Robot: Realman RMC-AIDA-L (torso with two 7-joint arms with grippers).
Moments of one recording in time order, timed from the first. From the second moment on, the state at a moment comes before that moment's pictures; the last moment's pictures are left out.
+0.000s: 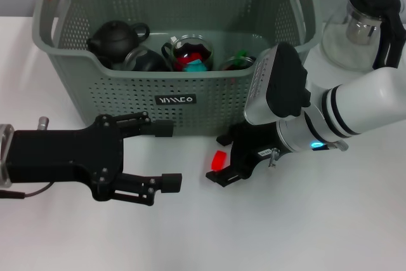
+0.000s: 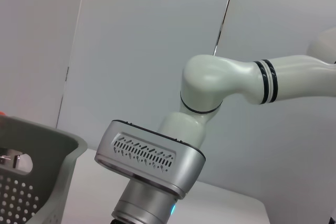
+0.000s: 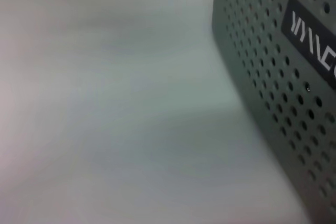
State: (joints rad) left arm -0.39 -2.15 0.66 0.99 1.95 1.99 -1.48; right arm 0.84 2.11 -1.61 -0.58 -1.99 -0.94 1.75
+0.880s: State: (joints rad) left arm -0.40 -2.15 0.66 0.99 1.94 1.99 -1.49; right arm 0.84 2.11 -1.64 -0.59 -1.99 -0.93 1.79
